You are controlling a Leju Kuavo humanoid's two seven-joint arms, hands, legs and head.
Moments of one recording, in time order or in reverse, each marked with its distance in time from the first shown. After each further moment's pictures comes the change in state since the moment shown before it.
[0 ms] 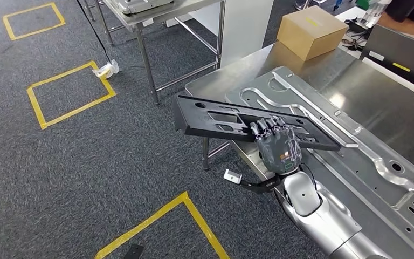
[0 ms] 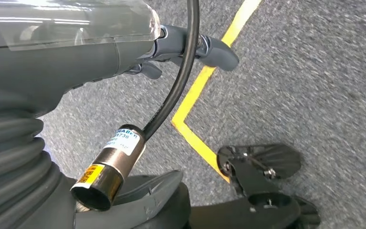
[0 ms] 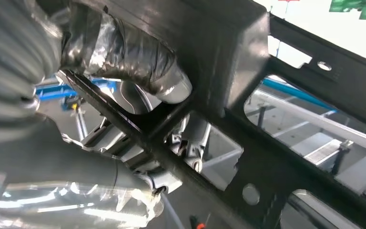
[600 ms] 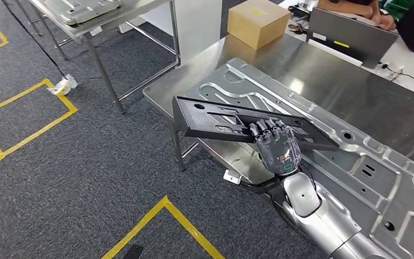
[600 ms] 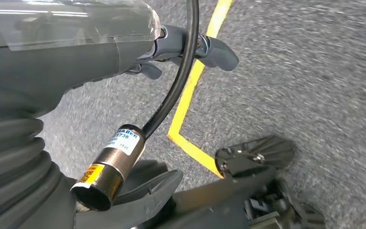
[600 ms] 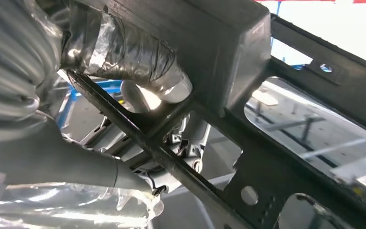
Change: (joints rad) left arm -0.002 -0.002 0.000 0.000 -0.003 0.000 -0.001; right arm -0.003 -0.008 0.002 0.002 0.000 0.000 0.000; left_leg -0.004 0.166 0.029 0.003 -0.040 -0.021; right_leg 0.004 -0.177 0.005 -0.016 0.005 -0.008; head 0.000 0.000
